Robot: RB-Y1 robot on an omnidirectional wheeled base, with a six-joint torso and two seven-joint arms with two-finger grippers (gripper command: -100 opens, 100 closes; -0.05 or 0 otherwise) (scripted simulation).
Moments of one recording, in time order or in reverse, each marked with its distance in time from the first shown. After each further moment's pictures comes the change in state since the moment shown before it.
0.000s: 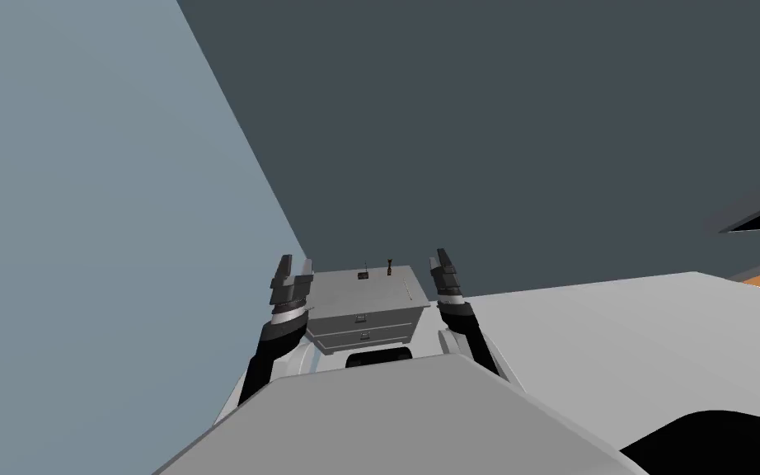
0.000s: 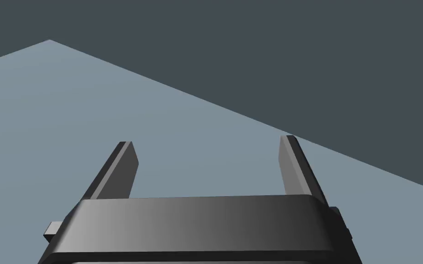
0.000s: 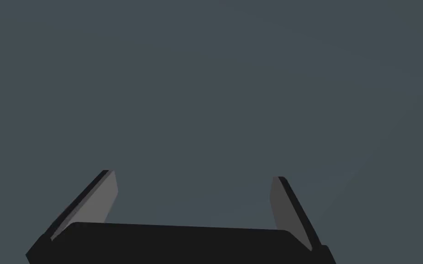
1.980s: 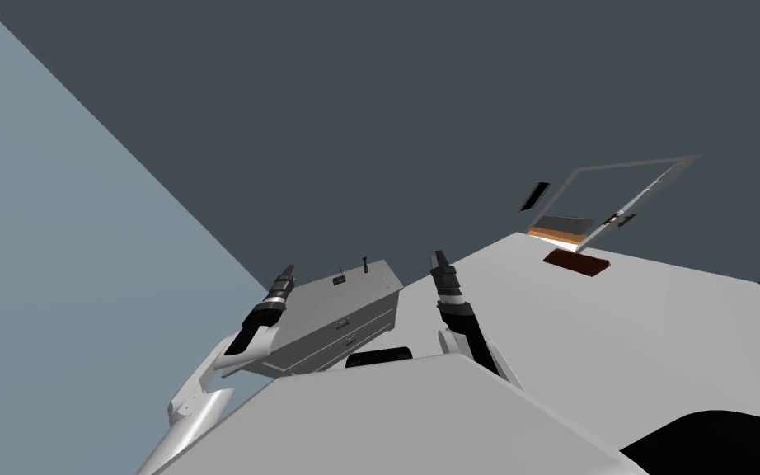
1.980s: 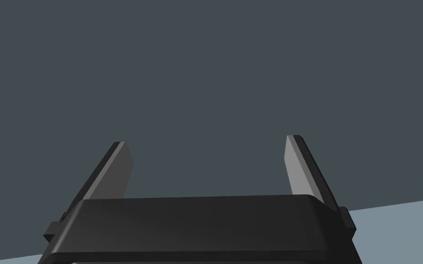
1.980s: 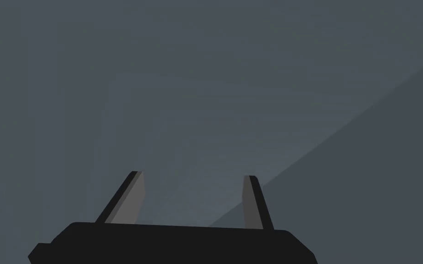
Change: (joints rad) left arm -0.289 0.373 0.317 0.512 0.049 0.462 -0.004; right arm 0.000 0.000 0.000 0.000 0.000 0.000 0.000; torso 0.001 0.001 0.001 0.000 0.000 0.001
